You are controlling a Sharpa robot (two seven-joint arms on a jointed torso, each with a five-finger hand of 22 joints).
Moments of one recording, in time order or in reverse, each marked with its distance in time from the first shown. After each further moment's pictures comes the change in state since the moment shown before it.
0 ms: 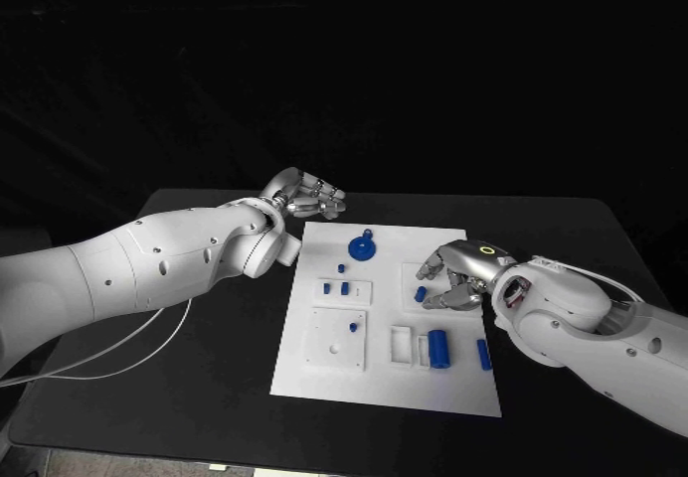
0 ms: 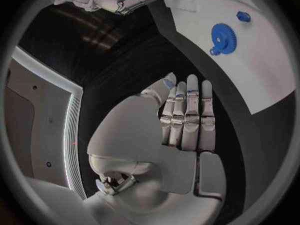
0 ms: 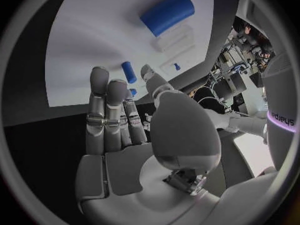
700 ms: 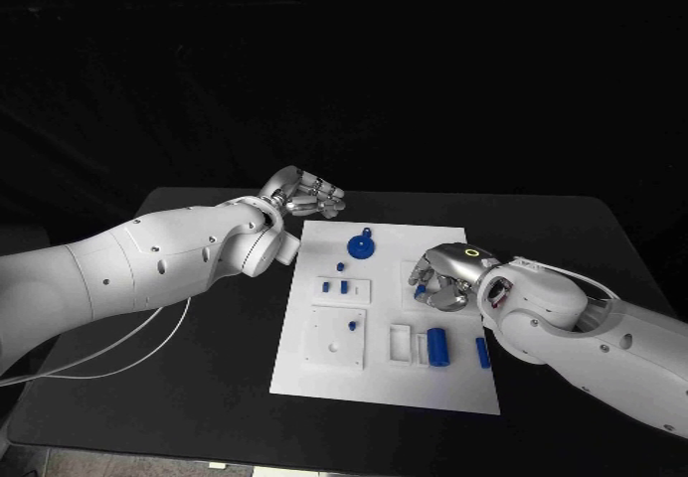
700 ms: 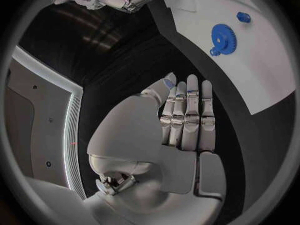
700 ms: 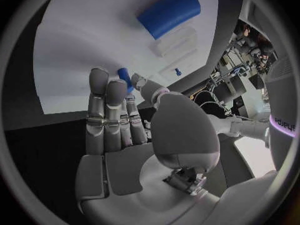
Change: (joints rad) left arm 0.000 0.001 0.000 0.000 0.000 0.003 0.000; left_hand 0.000 0.000 0.000 0.000 0.000 0.000 0.000 0.000 0.000 0.000 0.000 0.000 0.000 0.000 0.000 0.000 0.000 0.000 0.000 0.000 0.000 0.001; right arm 0.000 0.055 -0.020 -0.046 -0.020 0.016 -0.005; right_hand -0.046 0.029 0.312 -0.046 -0.033 0.054 0.023 0.000 0.000 0.133 -0.036 0.000 -0.001 0.015 -0.003 0.000 0.003 -0.010 0.000 -0.008 0.040 0.015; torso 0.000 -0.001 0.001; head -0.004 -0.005
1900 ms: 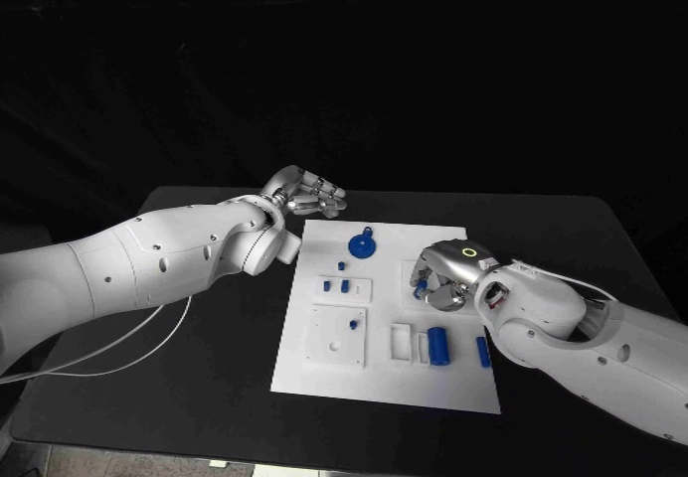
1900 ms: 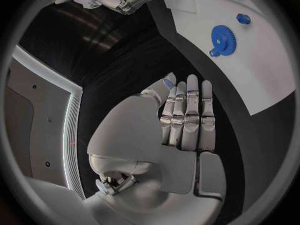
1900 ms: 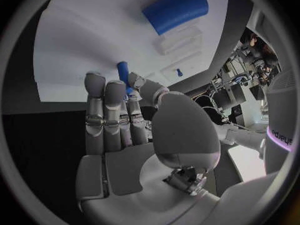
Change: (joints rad) left arm 0.000 0.000 0.000 -0.002 0.000 0.009 -0.008; left_hand -0.004 0.004 0.000 0.000 0.000 0.000 0.000 0.000 0.000 0.000 0.000 0.000 0.000 0.000 0.000 0.000 0.000 0.000 0.000 0.000 0.000 0.000; right arm -0.004 -0.002 -0.009 0.031 -0.111 -0.054 -0.025; right_hand 0.022 0.055 0.099 -0.078 -0.009 0.169 -0.020 0.000 0.004 0.104 0.011 -0.002 0.000 0.010 -0.036 0.000 0.013 -0.054 0.000 -0.036 0.106 0.087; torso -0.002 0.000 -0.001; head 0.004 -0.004
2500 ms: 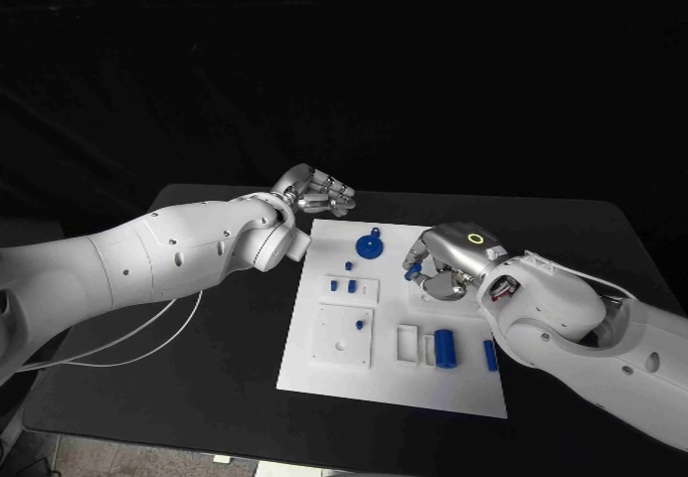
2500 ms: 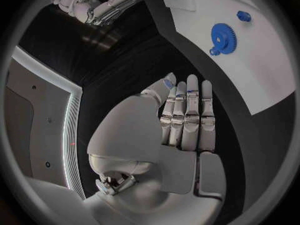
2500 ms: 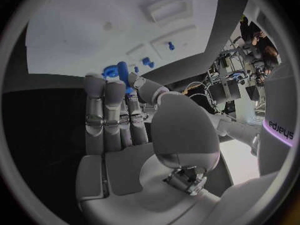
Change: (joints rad) left arm 0.000 0.014 0.000 -0.023 0.000 0.001 -0.001; left_hand 0.000 0.000 0.000 0.000 0.000 0.000 0.000 0.000 0.000 0.000 0.000 0.000 0.000 0.000 0.000 0.000 0.000 0.000 0.000 0.000 0.000 0.000; right arm 0.004 0.006 0.048 0.111 -0.023 -0.051 -0.016; right_hand 0.004 0.004 -0.004 -0.002 0.005 0.000 0.000 0.000 0.000 0.000 0.000 -0.002 0.000 -0.003 -0.003 0.000 -0.006 -0.006 -0.002 -0.002 0.013 0.023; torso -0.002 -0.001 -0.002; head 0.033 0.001
